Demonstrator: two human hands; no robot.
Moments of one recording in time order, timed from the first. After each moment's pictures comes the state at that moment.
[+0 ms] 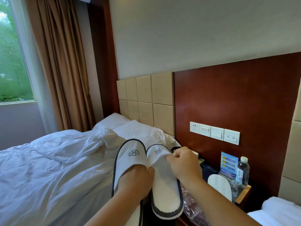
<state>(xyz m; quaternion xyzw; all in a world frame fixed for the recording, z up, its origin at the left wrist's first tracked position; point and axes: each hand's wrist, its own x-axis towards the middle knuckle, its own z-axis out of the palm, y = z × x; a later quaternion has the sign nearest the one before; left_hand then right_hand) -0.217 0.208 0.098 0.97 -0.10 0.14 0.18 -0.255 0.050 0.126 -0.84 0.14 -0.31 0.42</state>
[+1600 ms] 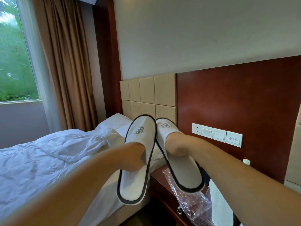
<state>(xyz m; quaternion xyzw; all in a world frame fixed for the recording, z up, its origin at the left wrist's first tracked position) -0.226 0.235 0.213 0.97 -0.24 -0.03 -0.01 -0.219 0.053 0.216 -0.99 -0.01 -0.01 0.11</state>
